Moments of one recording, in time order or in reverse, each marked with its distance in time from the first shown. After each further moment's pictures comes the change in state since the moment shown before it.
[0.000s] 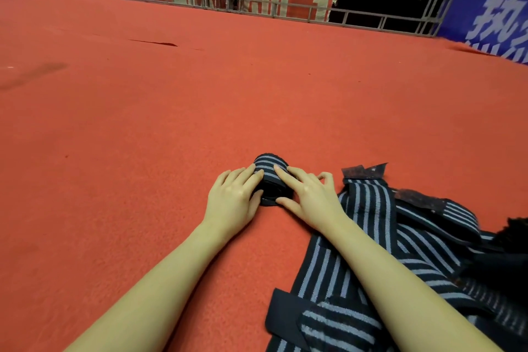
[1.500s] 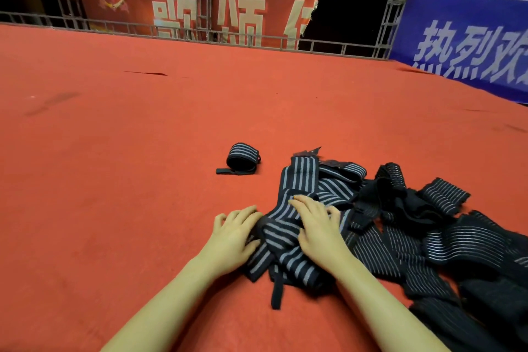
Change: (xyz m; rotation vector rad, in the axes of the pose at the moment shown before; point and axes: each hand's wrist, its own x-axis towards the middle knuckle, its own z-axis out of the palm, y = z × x) left_hand -0.163 0.143 -0.119 -0.135 -0.381 0.068; right_hand -0.241 -0.055 -0.140 0.158 0.020 0.180
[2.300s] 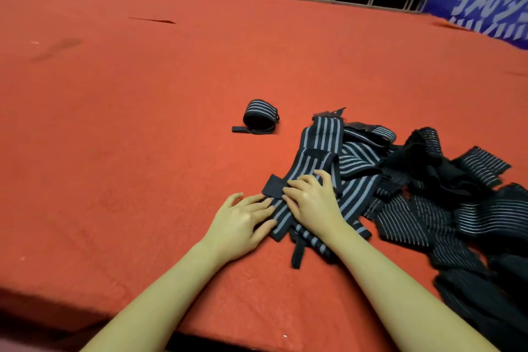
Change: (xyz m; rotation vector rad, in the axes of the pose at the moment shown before) left_hand -0.032 -0.020 0.025 0.048 0.194 0.131; right_hand 0.029 -0.015 0.069 -0.260 0.305 -0.289
